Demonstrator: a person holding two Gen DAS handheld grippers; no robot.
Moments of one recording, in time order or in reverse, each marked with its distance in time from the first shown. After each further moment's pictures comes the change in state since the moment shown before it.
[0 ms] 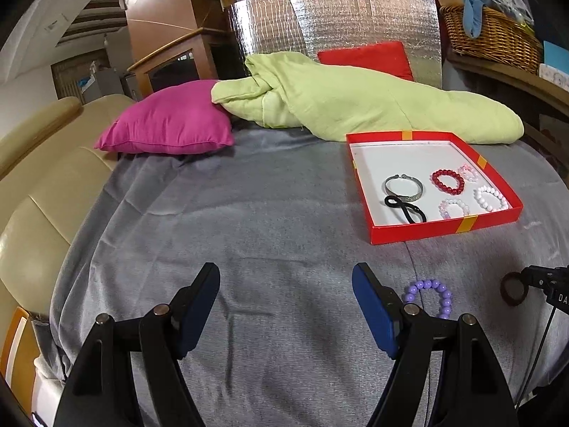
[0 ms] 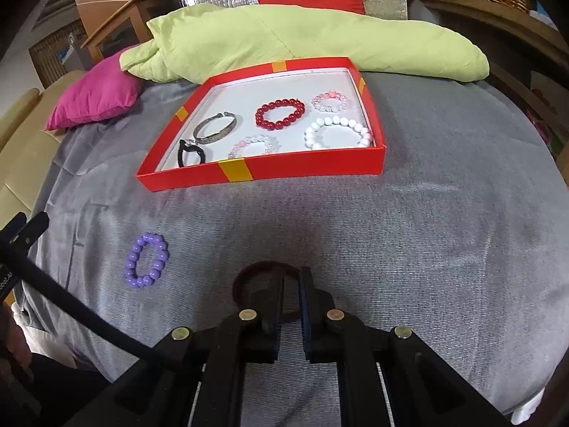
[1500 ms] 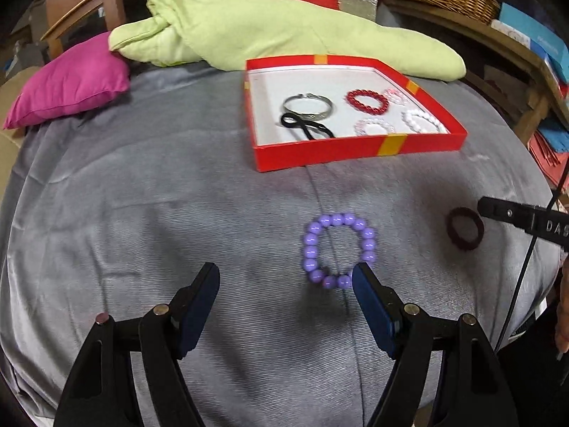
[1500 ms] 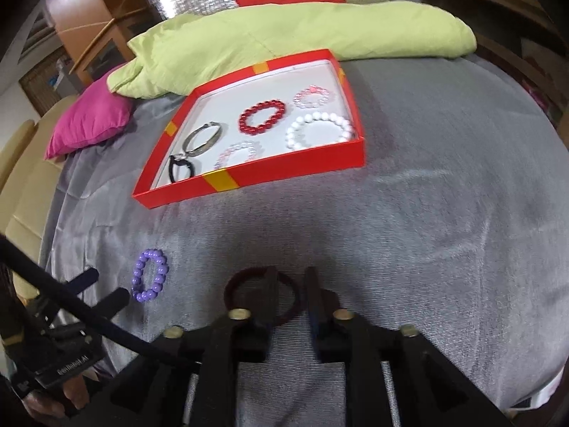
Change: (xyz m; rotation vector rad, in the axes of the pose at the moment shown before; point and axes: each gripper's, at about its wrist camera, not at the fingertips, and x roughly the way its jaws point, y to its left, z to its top) left arm 0.045 -0.068 -0.031 0.108 0.246 -0.312; right arm 0.000 -0.027 0.005 0.129 0.027 0.061
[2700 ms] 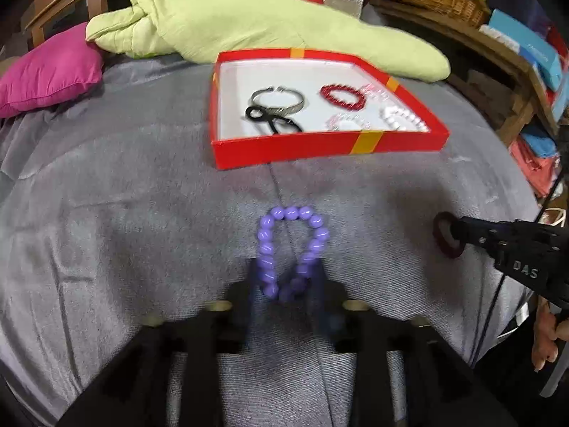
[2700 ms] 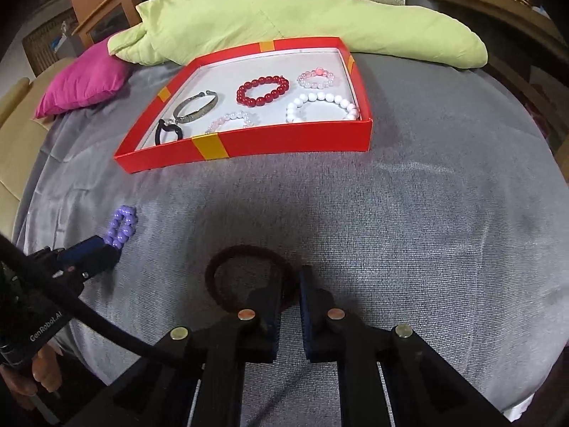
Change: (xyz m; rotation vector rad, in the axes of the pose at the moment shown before) left arm 0.021 -0.008 0.003 -0.022 0.024 -0.100; right arm 0.017 0.012 -0.012 -0.141 0.034 -0.107
